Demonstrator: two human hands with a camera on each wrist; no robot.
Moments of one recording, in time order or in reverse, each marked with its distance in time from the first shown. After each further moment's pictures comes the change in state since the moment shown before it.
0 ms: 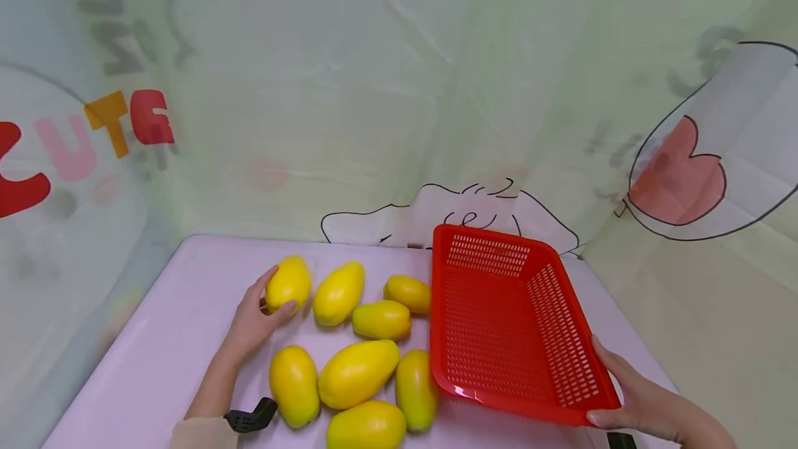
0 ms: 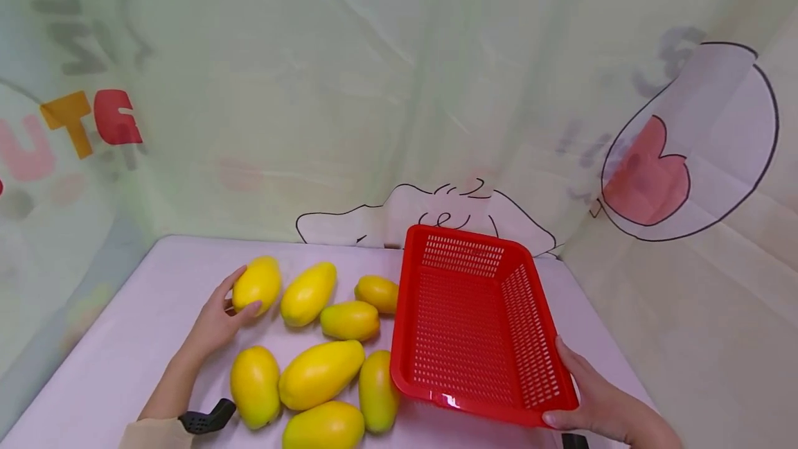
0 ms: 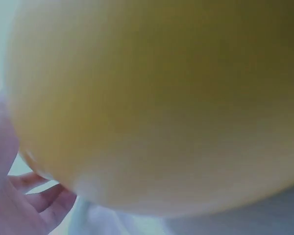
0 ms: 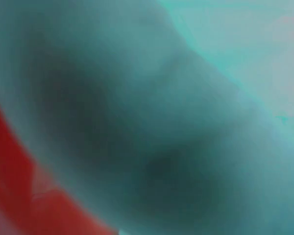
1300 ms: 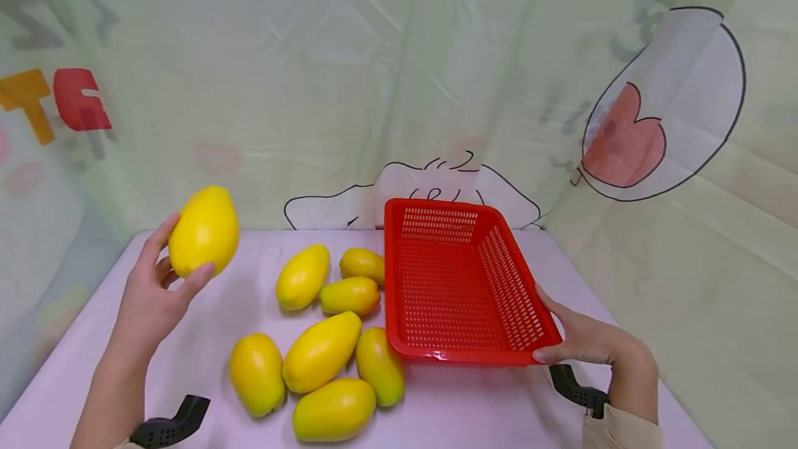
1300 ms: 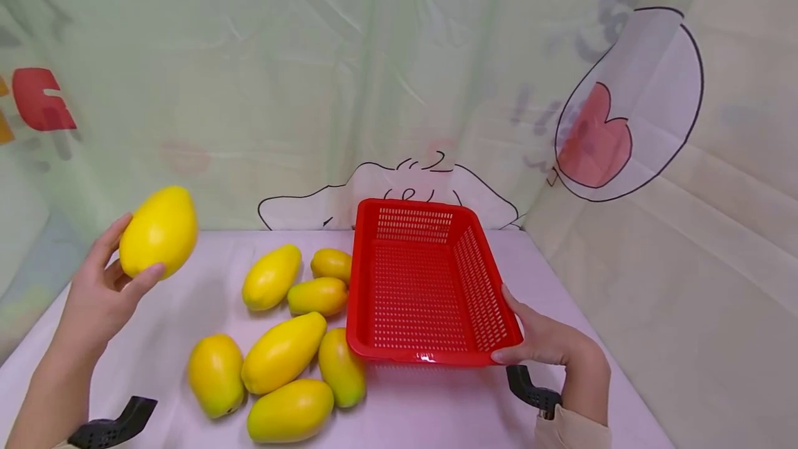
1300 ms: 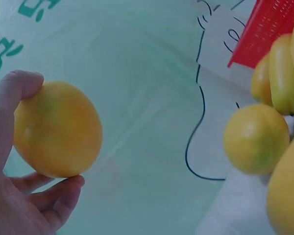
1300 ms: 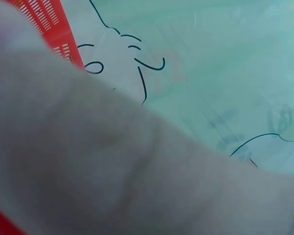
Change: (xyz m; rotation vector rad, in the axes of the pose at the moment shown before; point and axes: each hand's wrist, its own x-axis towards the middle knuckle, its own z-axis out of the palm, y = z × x) left_hand -0.051 0.098 -0.071 -0.011 0.174 0.128; right_hand 0.009 -0.030 0.002 -0.156 0.111 -0.118
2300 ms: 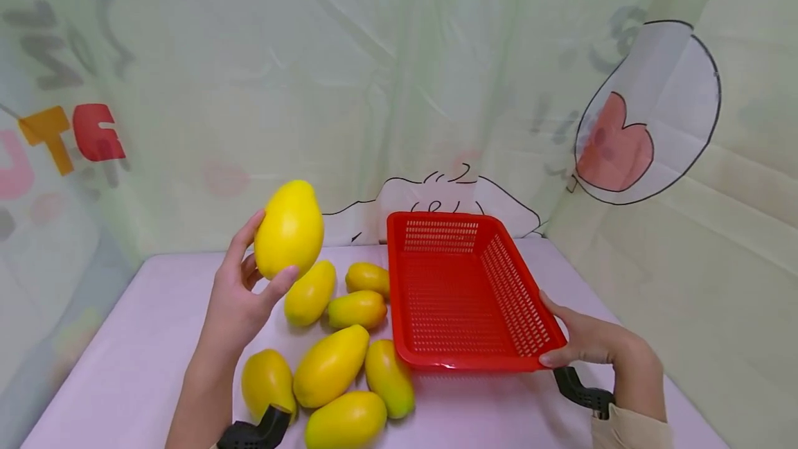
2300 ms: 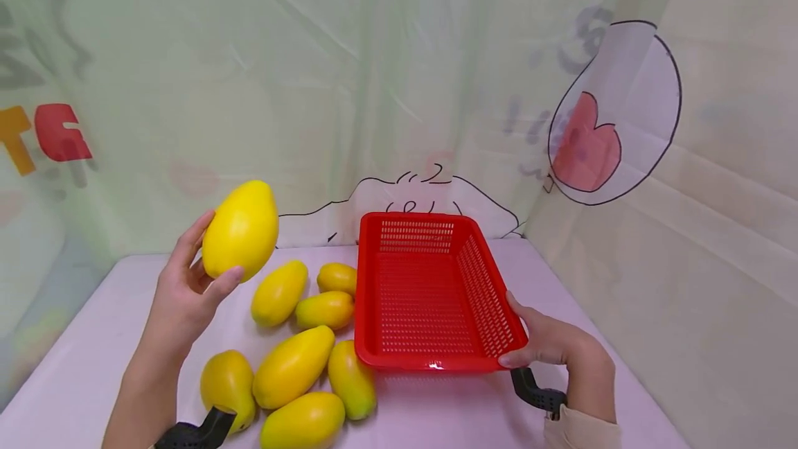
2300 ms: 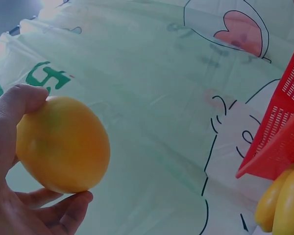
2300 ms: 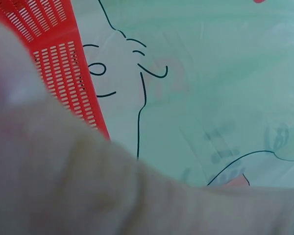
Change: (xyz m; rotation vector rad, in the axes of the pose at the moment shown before) left_hand -0.010 0.085 0.053 -0.265 -0.087 0.139; right_hand -0.008 -0.012 0.000 -0.035 0.044 0.163
